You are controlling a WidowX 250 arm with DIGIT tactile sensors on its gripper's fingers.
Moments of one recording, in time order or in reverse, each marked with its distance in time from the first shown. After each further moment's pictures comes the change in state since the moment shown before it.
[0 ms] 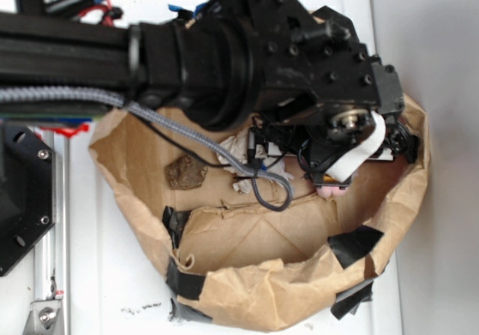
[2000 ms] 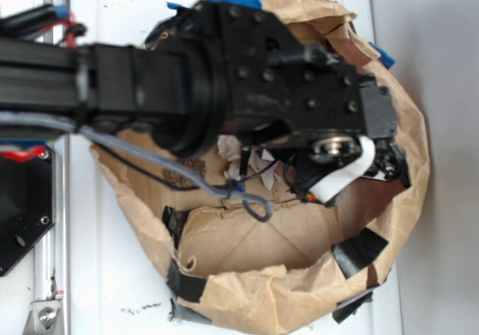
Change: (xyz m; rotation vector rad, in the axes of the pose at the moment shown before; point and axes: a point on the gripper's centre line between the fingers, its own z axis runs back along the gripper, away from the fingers) arm 0.014 -0.001 0.013 0.016 0.016 -0.138
